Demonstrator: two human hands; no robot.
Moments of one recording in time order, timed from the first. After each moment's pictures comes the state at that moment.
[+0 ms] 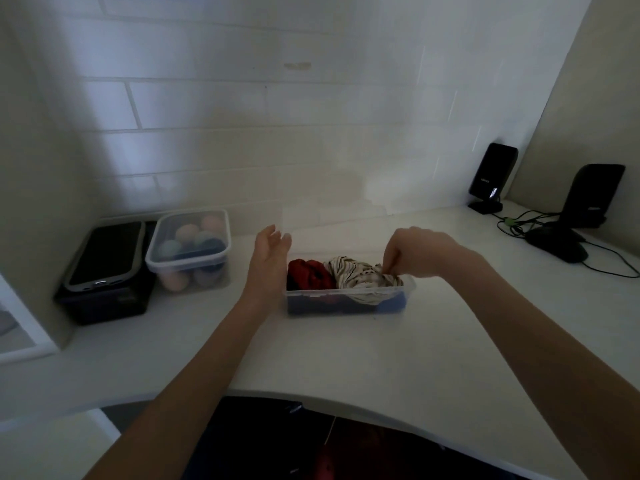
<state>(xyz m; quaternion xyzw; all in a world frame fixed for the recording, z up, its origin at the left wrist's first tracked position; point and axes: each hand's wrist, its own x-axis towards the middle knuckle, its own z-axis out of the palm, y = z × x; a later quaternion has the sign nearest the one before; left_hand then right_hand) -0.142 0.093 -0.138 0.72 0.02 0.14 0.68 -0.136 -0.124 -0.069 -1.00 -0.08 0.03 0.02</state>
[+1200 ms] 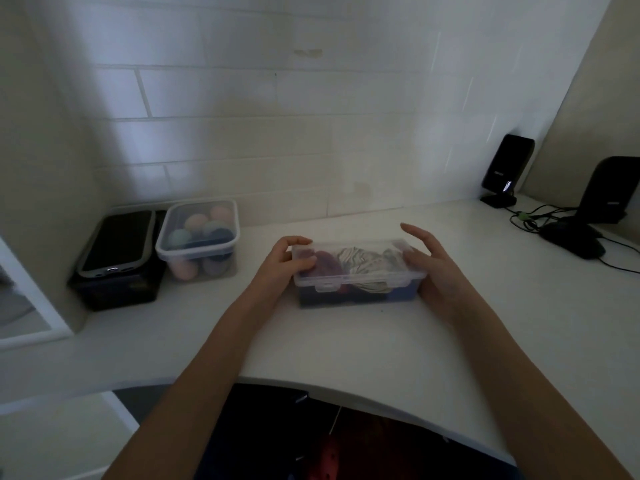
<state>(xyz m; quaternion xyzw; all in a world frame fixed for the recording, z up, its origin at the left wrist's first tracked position) -0.146 0.106 -0.153 0.69 -0.06 0.02 0.72 -0.137 -0.150 -0.153 -0.60 -0.09 0.01 0.79</state>
